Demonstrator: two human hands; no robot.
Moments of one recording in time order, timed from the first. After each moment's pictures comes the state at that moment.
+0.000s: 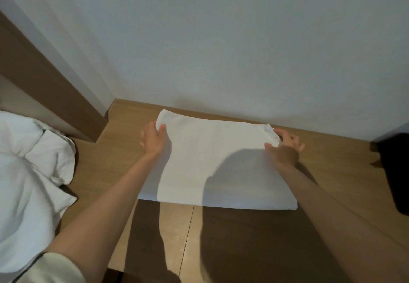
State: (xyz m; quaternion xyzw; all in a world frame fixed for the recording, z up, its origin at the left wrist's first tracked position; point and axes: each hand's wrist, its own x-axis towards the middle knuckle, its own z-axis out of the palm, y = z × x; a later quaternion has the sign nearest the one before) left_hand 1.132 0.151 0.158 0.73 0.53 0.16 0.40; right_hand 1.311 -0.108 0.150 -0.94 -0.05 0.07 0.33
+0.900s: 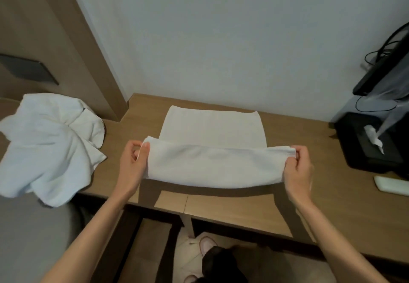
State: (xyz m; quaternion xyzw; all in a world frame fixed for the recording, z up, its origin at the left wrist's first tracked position) left_hand 0.919 0.024 0.235 0.74 0.38 0.31 0.46; right_hand 1.137 -0.260 0.222 -0.84 -0.14 -0.04 0.52
